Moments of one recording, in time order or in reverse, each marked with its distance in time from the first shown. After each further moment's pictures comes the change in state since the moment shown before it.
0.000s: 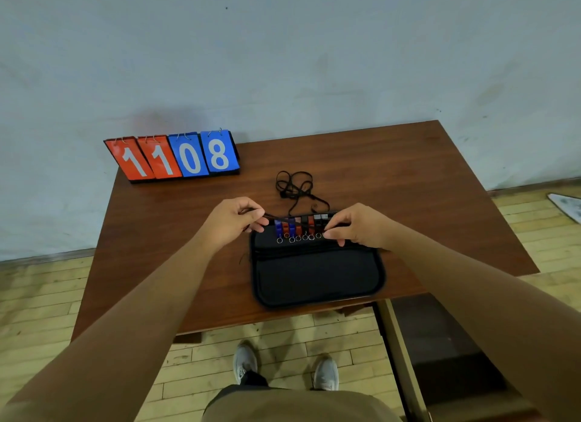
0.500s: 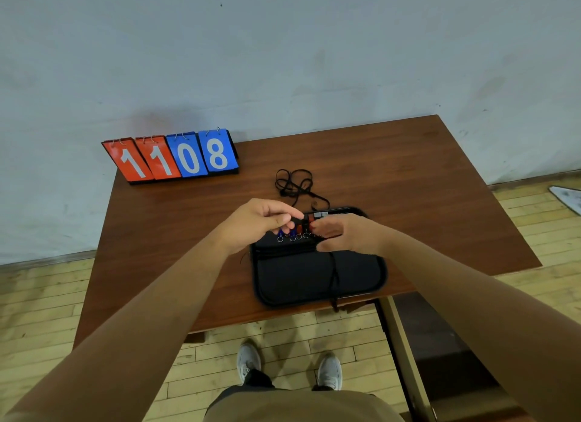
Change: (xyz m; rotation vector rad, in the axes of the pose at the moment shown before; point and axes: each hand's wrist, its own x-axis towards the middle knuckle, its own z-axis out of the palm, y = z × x) left_hand -0.010 0.032 0.020 -0.028 -0.288 0.170; right_hand 0.004 0.003 0.021 0.106 -0.114 -0.010
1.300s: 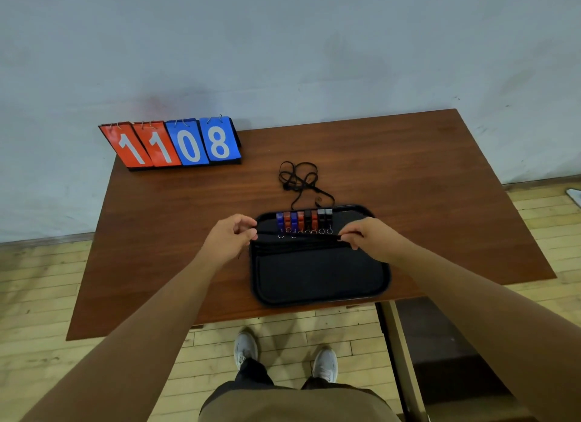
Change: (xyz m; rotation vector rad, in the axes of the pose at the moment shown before) left_hand 0.002 -0.089 -0.001 0.084 0.400 -0.328; right_hand 0.017 0.050 -0.010 -0.278 0.130 0.066
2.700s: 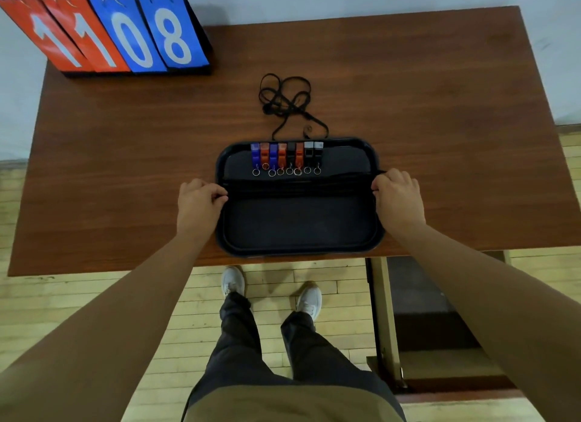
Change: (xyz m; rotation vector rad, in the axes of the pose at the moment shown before) left_hand 0.038 -0.107 0.092 0.541 0.298 0.066; right_hand 0.039 0.145 0.069 -0.381 0.416 0.098
